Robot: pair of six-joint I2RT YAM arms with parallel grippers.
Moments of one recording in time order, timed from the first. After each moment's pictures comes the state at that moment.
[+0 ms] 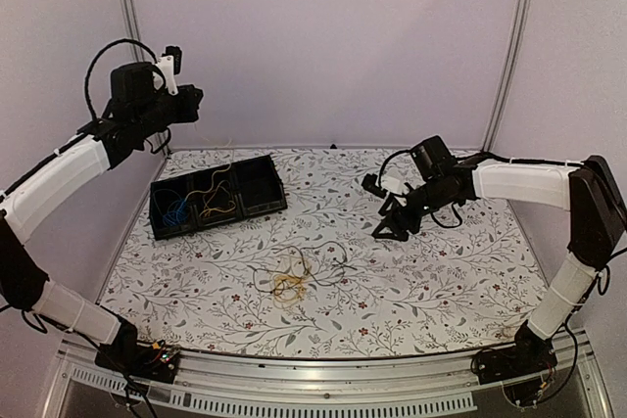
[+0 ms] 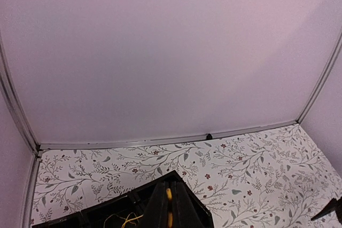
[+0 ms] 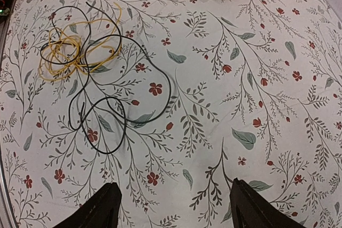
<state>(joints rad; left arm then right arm) -0.33 1.36 1.31 -0.11 -0.07 -0.17 0.56 1.69 1.15 -0.43 -0.45 -0.55</state>
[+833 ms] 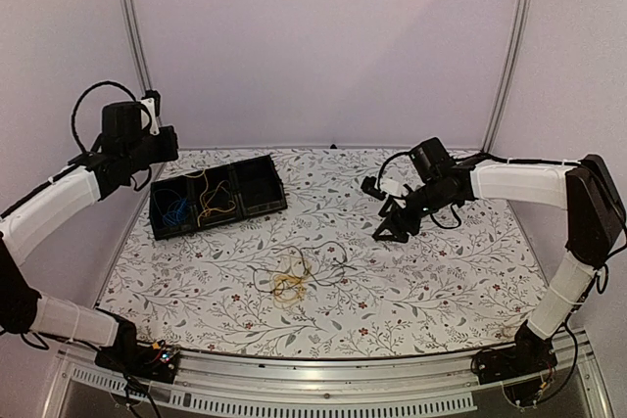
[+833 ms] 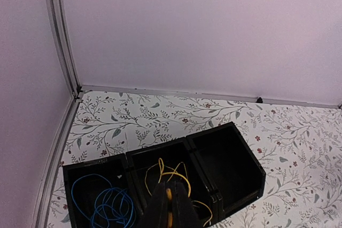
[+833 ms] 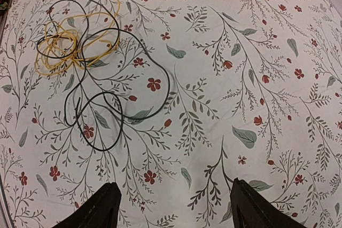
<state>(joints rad) -0.22 1.22 1.01 -0.14 -0.15 -0.20 0.56 1.71 1.15 -0.43 -0.44 -0.57</state>
